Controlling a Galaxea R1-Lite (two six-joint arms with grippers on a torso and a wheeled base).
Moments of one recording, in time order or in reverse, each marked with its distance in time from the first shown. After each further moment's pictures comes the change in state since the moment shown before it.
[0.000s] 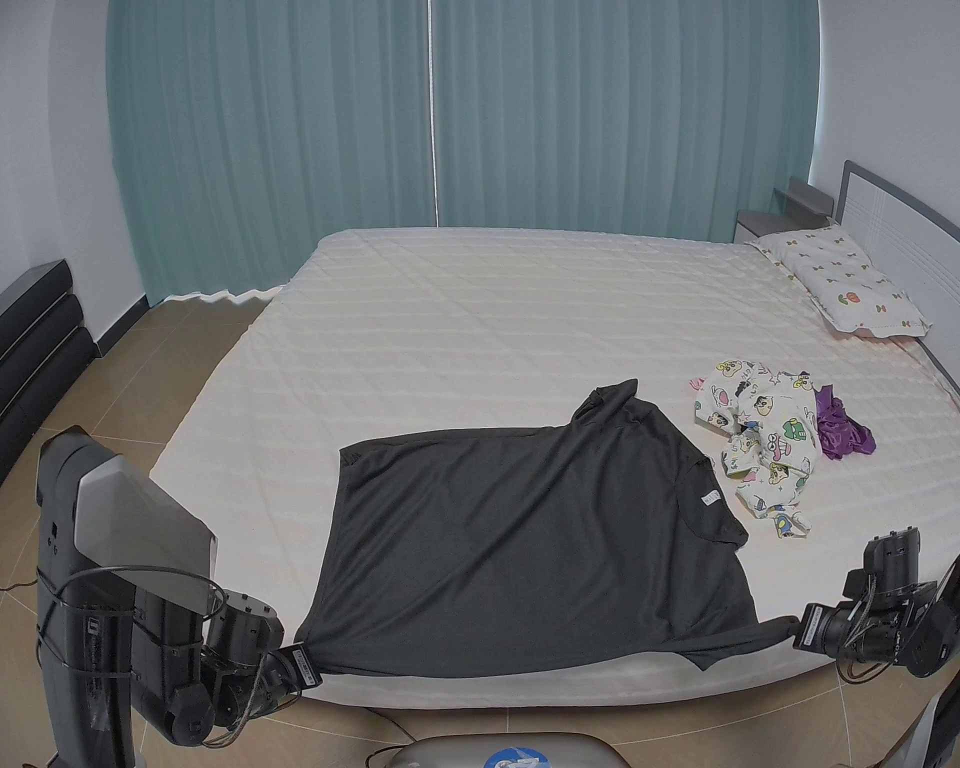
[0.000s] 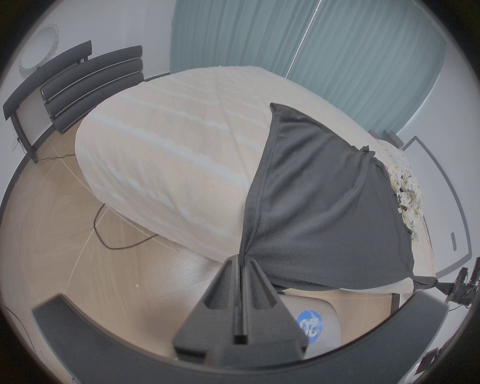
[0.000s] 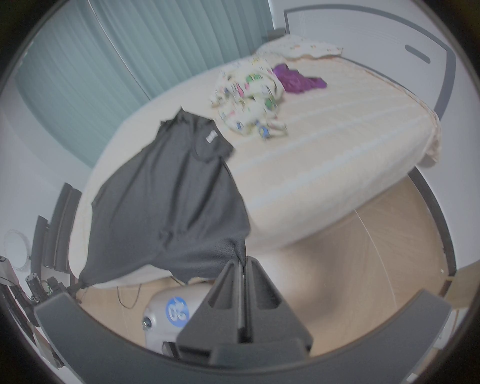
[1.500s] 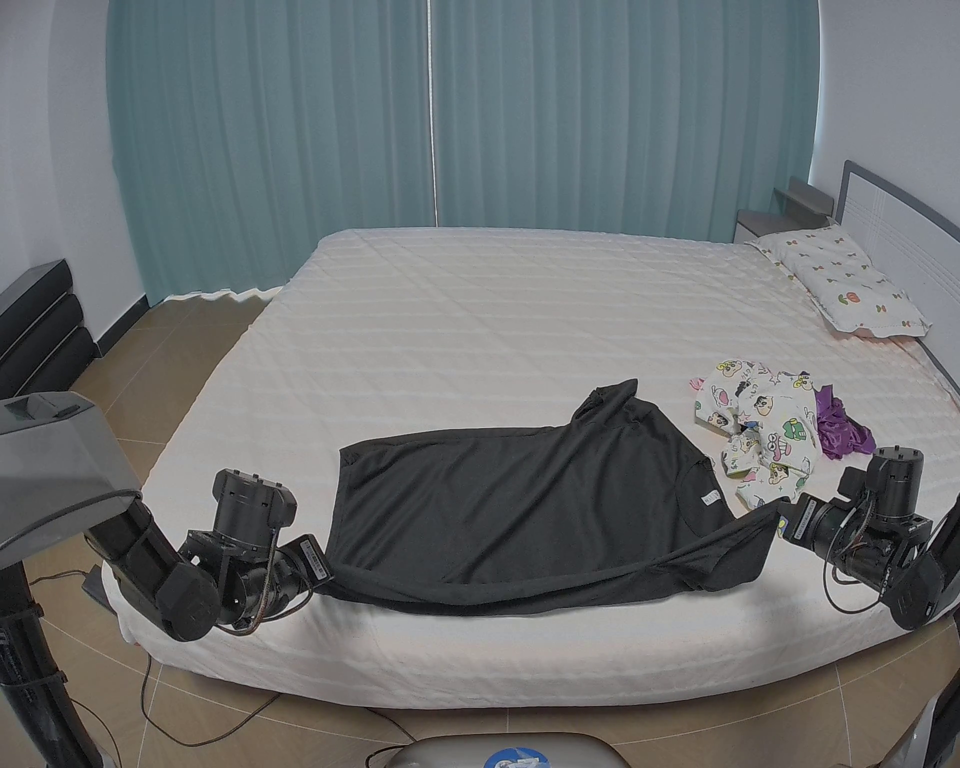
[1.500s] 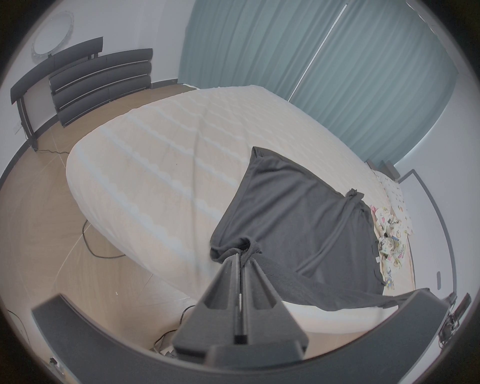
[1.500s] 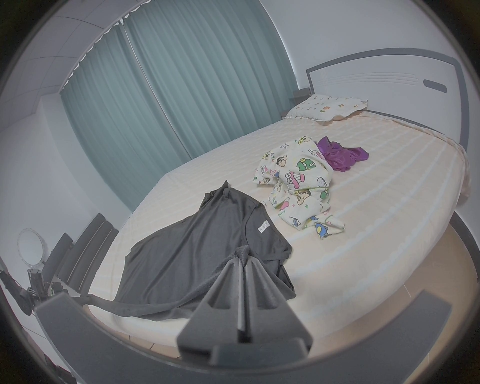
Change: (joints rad) left arm 0.034 -0.309 -0.498 0.733 0.008 -0.091; right arm 0.032 0.015 -0.273 -0.155 0.002 0.003
